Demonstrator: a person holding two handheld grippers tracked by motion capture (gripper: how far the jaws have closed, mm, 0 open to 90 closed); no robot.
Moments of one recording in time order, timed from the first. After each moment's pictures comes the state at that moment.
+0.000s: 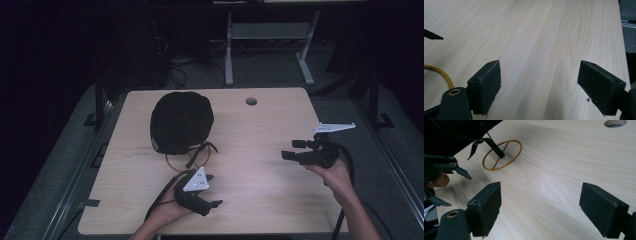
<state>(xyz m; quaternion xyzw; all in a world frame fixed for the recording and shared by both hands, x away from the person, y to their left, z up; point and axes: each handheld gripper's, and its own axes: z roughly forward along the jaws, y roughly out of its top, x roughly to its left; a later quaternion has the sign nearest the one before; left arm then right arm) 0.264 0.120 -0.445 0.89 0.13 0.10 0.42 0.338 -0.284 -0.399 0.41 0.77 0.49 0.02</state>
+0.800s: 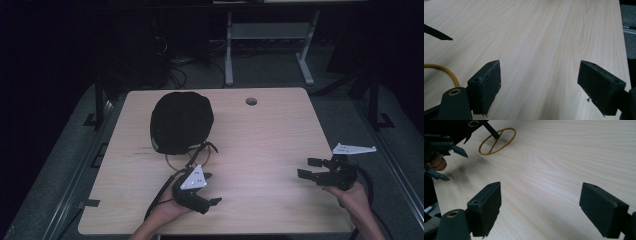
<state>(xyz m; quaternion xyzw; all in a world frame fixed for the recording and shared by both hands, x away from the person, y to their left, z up) 0.266 0.125 -0.442 0.88 0.14 0.10 0.43 0.292 -0.325 -0.431 0.43 0.76 0.49 0.03</state>
